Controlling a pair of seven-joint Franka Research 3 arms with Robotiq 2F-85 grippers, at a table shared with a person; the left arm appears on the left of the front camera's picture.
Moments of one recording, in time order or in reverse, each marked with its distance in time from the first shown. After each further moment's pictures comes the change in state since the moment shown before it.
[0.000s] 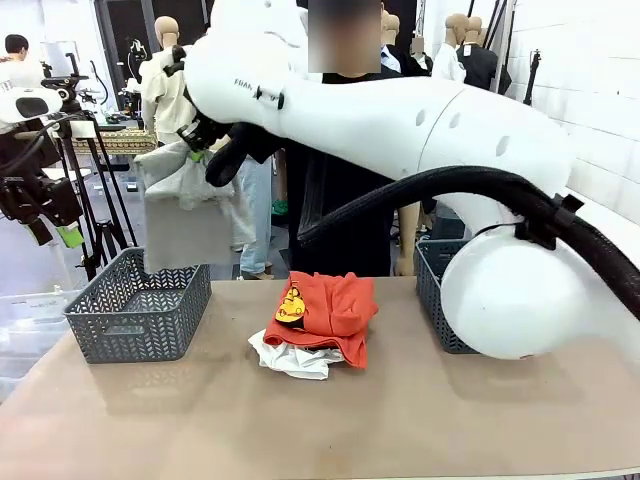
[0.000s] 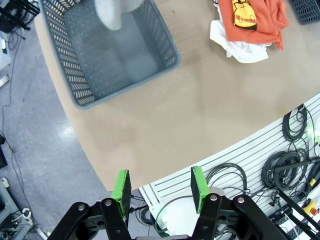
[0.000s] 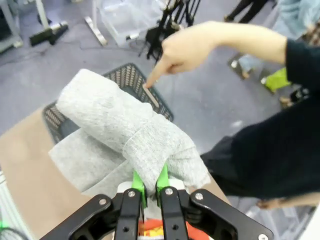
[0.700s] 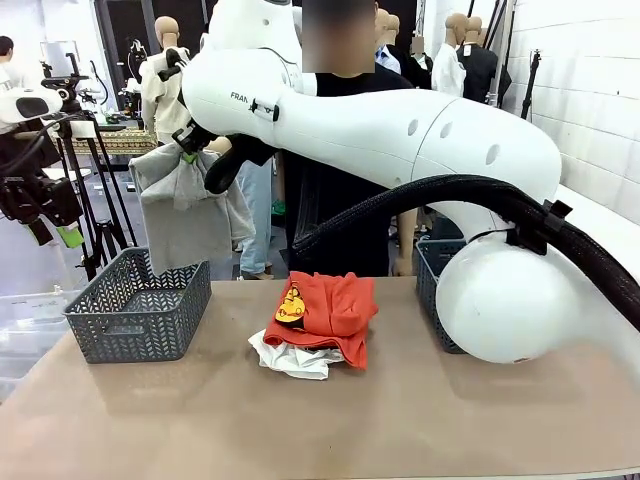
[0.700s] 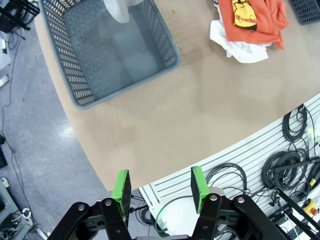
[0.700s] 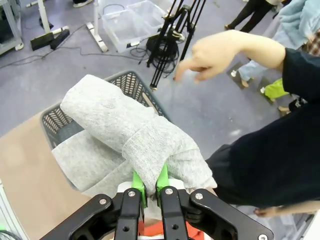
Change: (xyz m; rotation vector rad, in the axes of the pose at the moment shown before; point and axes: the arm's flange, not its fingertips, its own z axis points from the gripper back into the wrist) left arm 0.000 0.000 0.000 0.000 0.000 0.000; right arm 0.000 -0.001 -0.006 -0.001 -0.030 0.019
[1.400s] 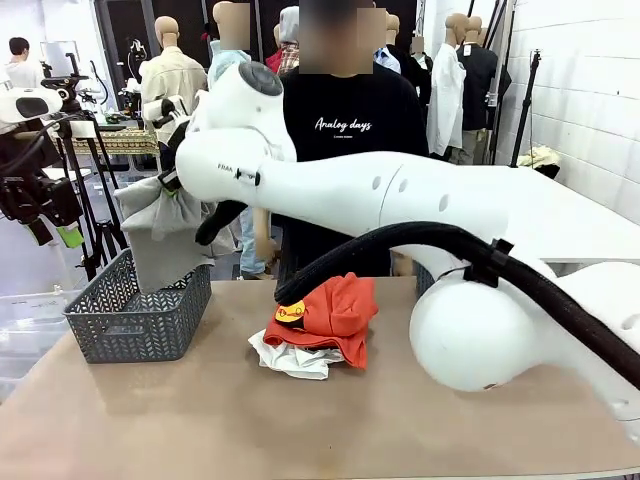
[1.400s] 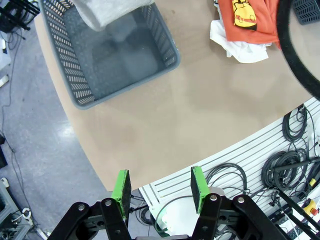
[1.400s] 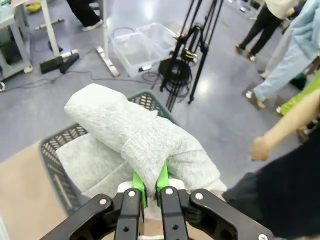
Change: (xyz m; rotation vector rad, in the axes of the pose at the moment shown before) left arm 0.000 0.000 0.000 0.000 0.000 0.000; right arm -0.034 0.020 -0.100 0.063 -0.156 -0.049
